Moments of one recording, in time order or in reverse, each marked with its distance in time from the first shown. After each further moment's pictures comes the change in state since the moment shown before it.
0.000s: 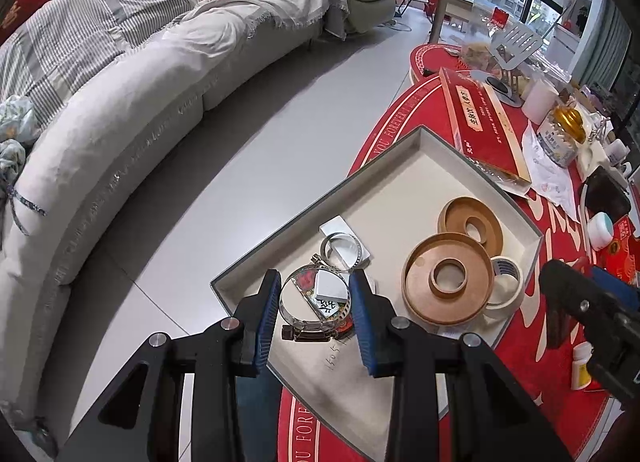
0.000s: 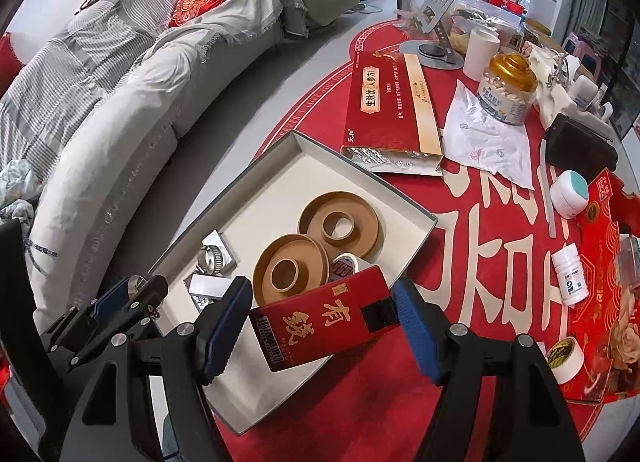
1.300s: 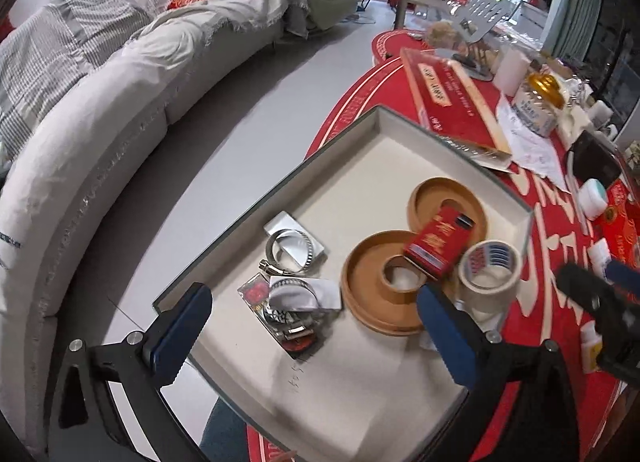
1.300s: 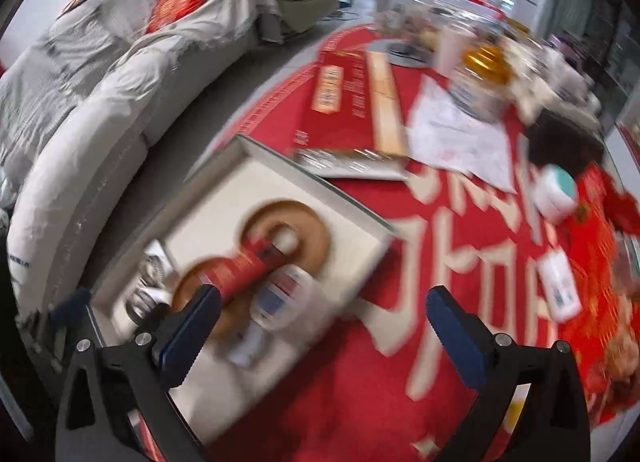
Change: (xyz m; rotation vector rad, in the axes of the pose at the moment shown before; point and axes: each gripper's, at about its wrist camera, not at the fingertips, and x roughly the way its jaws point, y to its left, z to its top) left arm 0.022 -0.031 -0.004 0.120 -0.013 -0.065; right arm 0.022 -0.051 -0.009 0.038 -0.037 -0.083
